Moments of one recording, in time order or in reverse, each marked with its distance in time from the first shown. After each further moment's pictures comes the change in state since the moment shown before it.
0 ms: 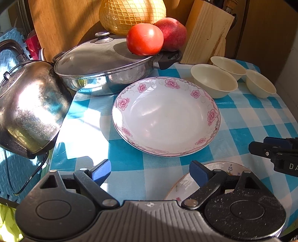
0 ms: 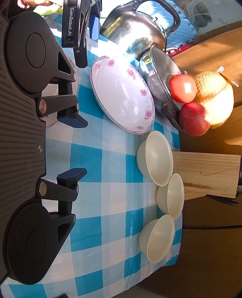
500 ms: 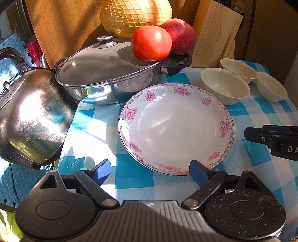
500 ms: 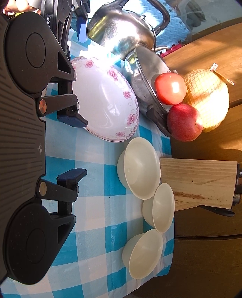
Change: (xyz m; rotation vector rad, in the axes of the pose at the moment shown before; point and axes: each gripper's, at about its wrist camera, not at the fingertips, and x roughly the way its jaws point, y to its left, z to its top) left arm 0.018 0.003 0.020 0.021 -0.006 0.057; right arm 0.028 0.012 0.034 0.014 -0.025 0.026
